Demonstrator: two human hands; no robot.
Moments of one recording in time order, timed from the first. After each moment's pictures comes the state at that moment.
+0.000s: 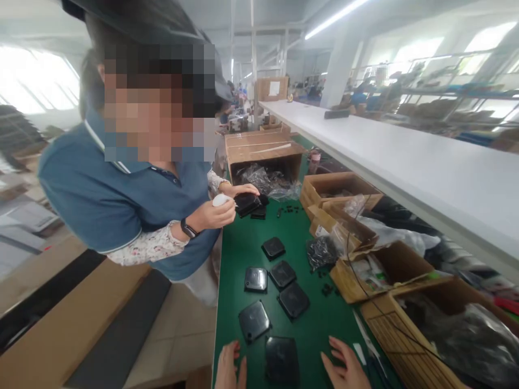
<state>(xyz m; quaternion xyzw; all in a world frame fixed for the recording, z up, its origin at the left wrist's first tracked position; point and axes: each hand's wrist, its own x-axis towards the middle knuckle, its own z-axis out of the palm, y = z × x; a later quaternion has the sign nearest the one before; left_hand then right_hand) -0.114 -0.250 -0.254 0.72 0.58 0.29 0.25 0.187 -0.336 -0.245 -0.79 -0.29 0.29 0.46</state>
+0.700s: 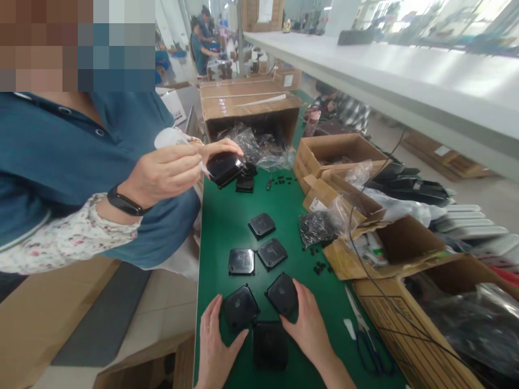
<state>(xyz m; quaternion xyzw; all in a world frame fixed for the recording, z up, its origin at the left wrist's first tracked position) -0.083 -0.195 -0.234 0.74 0.57 0.27 0.22 0.171 -0.249 -0.230 -0.79 -0.52 0.21 0.25</state>
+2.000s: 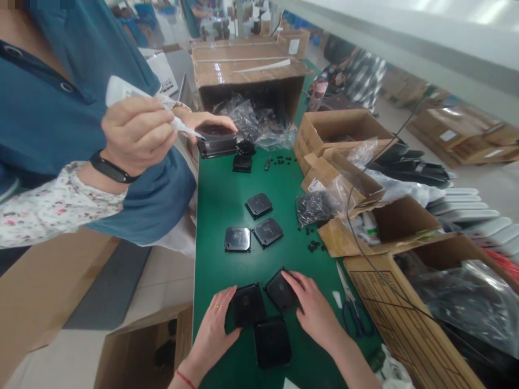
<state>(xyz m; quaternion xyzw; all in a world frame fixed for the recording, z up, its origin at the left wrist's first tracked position) -0.095 -0.214 -0.224 0.83 0.44 0.11 0.33 0.196 -0.280 -0.182 -0.72 -0.61 0.29 0.15</state>
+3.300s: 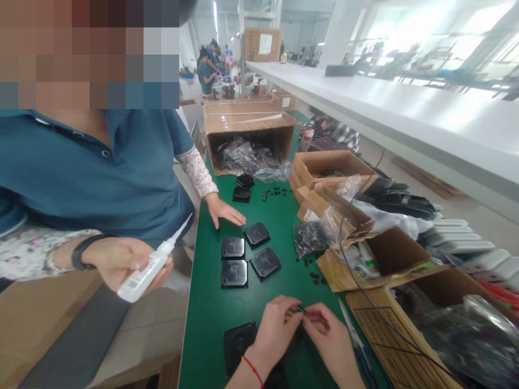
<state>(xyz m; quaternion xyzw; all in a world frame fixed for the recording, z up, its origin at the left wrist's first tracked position) 0.093 -0.176 -0.173 0.64 0.42 0.17 0.62 0.219 -0.265 -0.192 -0.74 -0.33 0.38 0.44</state>
